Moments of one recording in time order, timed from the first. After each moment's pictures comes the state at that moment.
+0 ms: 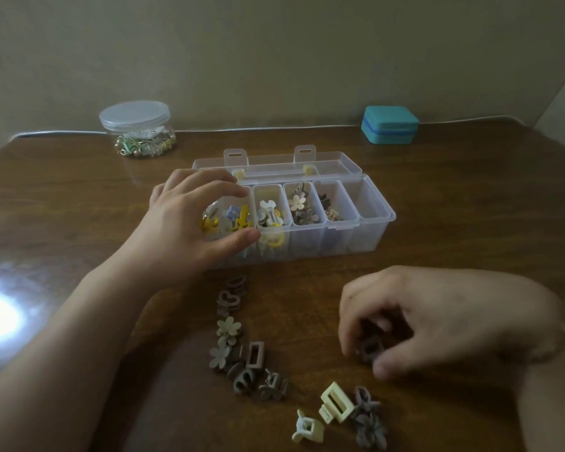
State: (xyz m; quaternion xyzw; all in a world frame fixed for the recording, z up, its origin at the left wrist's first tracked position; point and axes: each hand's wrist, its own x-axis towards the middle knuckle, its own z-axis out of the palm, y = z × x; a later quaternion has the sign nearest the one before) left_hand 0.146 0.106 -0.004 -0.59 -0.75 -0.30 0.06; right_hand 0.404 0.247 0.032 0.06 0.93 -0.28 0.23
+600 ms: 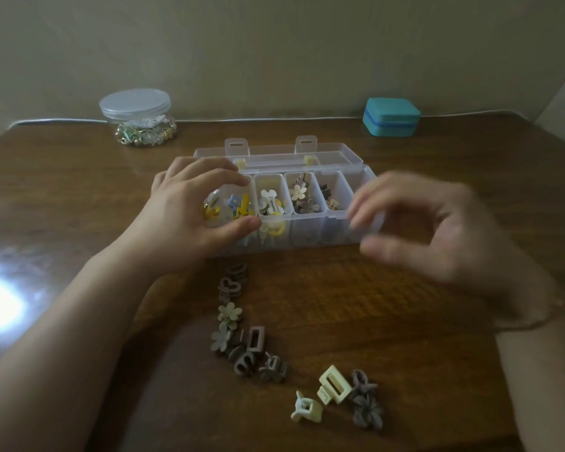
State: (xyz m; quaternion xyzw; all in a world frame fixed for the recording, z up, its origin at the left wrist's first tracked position) left_hand 0.146 0.106 -0.005 -0.59 -0.75 -0.30 0.05; right_hand 0.404 0.259 0.027 0.04 0.91 -0.33 -0.25
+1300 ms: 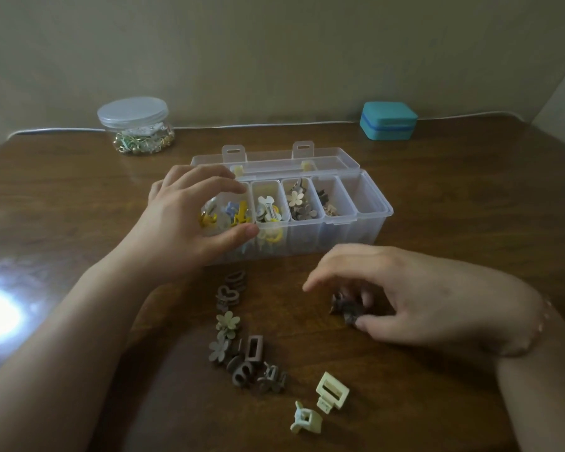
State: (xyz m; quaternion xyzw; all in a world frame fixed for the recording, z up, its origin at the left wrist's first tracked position) left_hand 0.146 0.106 -0.005 -0.59 -0.75 -0.30 0.06; right_hand 0.399 0.238 0.031 0.08 0.95 -0.29 0.11
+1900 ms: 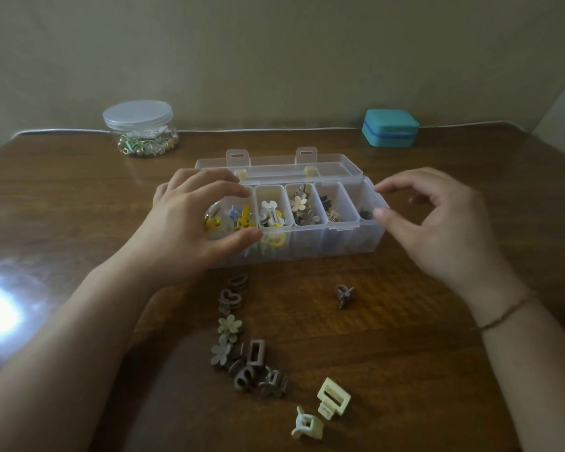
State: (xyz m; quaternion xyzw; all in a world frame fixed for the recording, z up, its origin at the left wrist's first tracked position) left_hand 0.145 0.107 -0.005 -0.59 -0.75 -0.30 0.05; right_hand 0.391 0.277 0.010 0.26 0.87 -0.19 -0.38
